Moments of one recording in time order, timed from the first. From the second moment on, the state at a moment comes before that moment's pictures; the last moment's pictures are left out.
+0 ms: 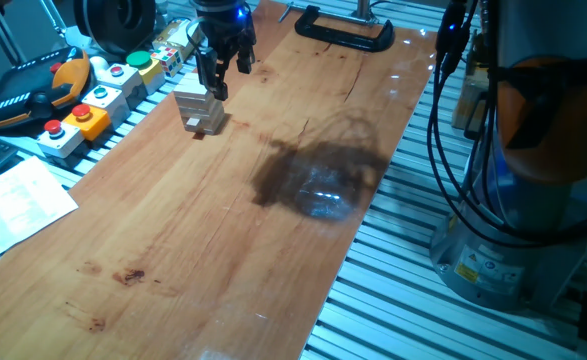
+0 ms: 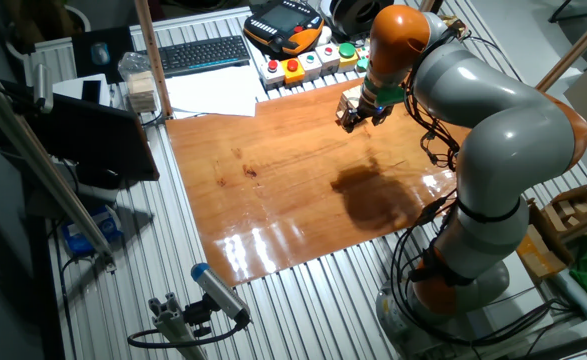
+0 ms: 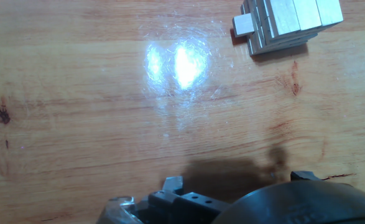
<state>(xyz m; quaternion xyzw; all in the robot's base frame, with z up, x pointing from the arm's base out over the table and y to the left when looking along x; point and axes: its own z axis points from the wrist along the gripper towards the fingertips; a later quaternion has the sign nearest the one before) 0.515 0.001 0.236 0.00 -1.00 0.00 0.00</state>
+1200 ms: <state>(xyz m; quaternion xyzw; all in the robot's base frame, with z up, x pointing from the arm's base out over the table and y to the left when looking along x) 0.515 -0.001 0.235 -0.06 -1.00 0.03 0.04</state>
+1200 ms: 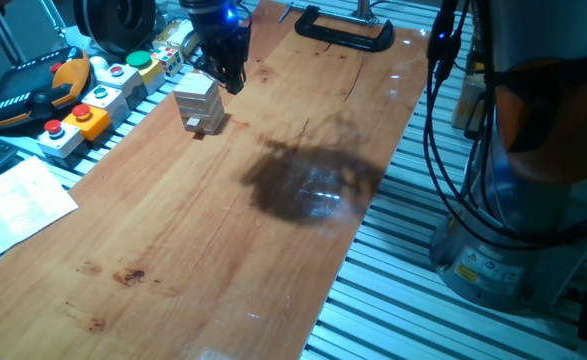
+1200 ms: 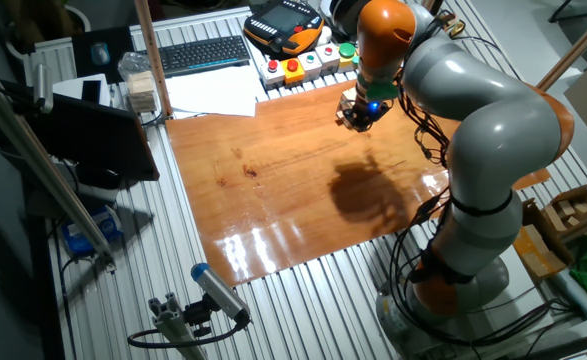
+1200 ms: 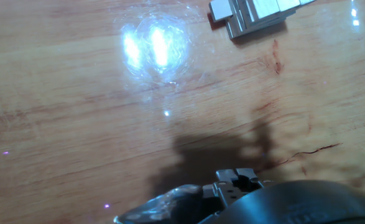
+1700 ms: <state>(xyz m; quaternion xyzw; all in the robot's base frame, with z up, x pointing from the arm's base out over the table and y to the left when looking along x) 0.519 -0.005 0.230 -0.06 -1.00 0.03 0.04</state>
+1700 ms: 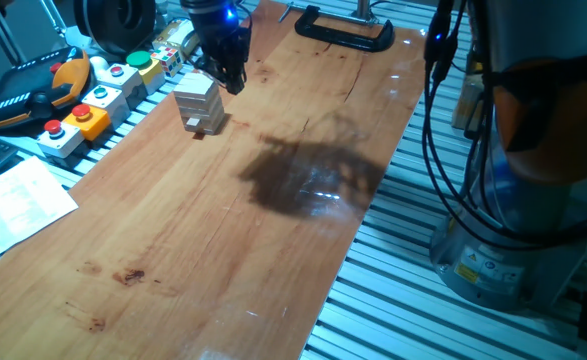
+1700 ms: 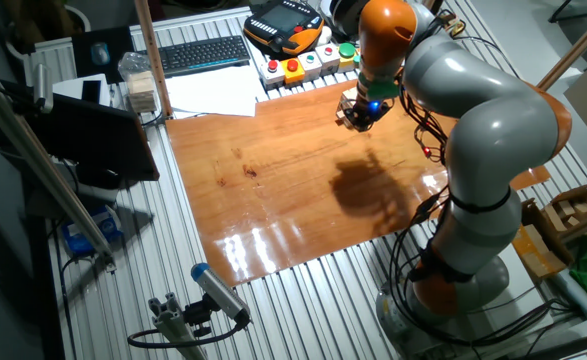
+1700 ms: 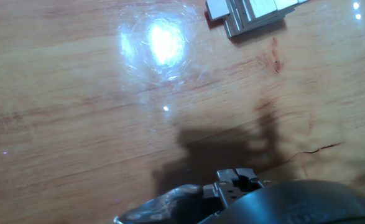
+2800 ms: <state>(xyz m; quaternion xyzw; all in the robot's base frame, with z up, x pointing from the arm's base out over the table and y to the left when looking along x) 0.561 0.000 0.175 -0.08 -1.00 0.01 0.05</state>
